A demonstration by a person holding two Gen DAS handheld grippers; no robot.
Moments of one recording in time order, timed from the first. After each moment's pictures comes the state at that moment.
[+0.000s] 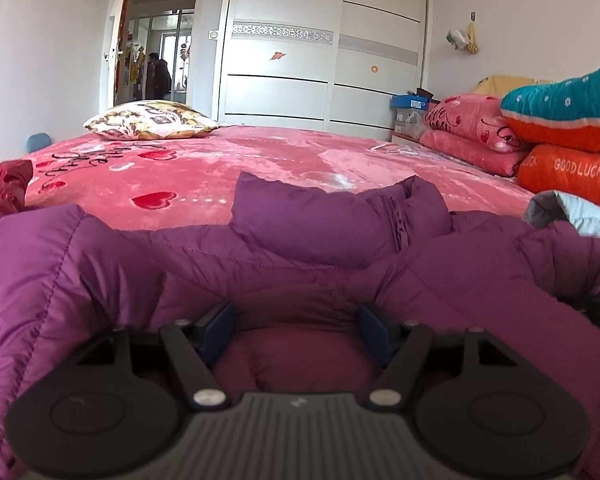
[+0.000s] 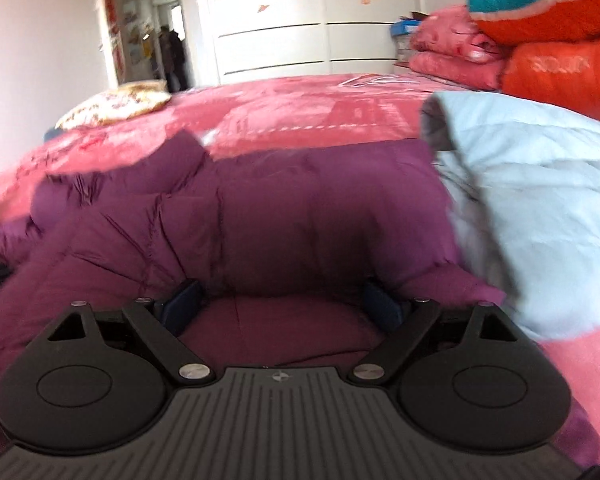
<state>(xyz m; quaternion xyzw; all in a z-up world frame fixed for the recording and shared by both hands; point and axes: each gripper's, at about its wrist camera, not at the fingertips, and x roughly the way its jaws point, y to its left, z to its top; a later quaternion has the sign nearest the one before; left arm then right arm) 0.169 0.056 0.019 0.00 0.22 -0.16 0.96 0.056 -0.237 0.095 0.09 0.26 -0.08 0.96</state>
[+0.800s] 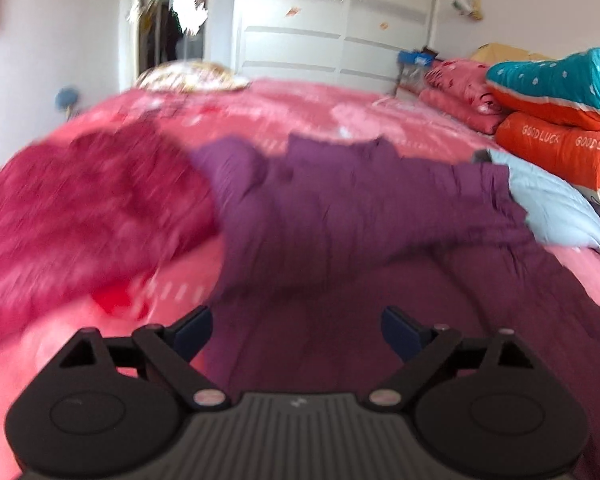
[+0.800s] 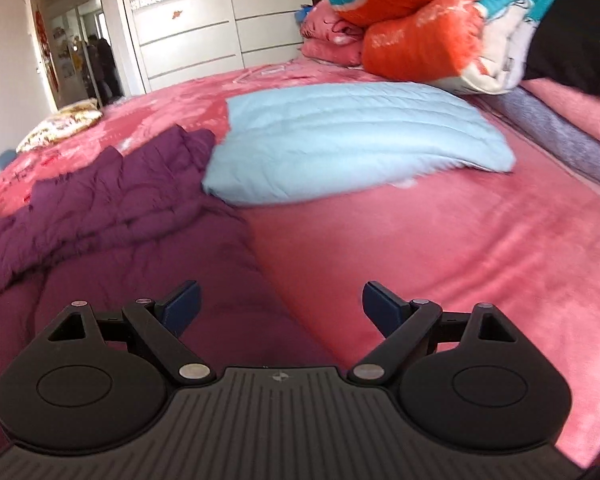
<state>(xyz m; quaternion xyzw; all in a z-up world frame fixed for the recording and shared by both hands) -0.057 0.165 0.101 -0.01 0.33 -0.14 0.93 -0.215 -0.317 0.151 0.13 0.29 -0.17 0.93</state>
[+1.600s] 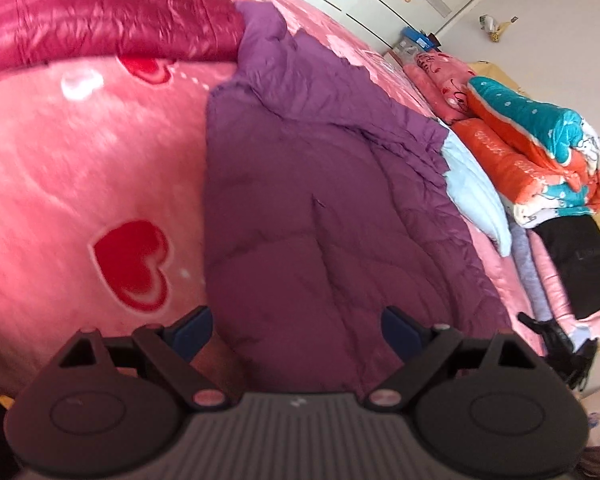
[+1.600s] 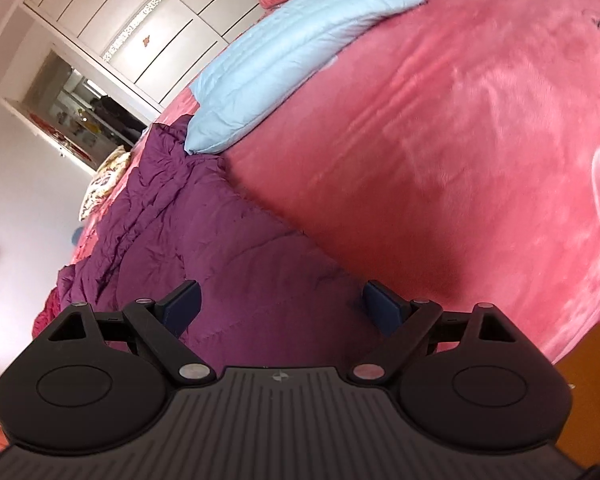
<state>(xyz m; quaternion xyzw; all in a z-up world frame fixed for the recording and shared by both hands) -0.170 0.228 0.059 -0.21 0.46 -0.22 0.84 -0.369 -0.376 0.100 0.40 0.28 -0.08 0.87</state>
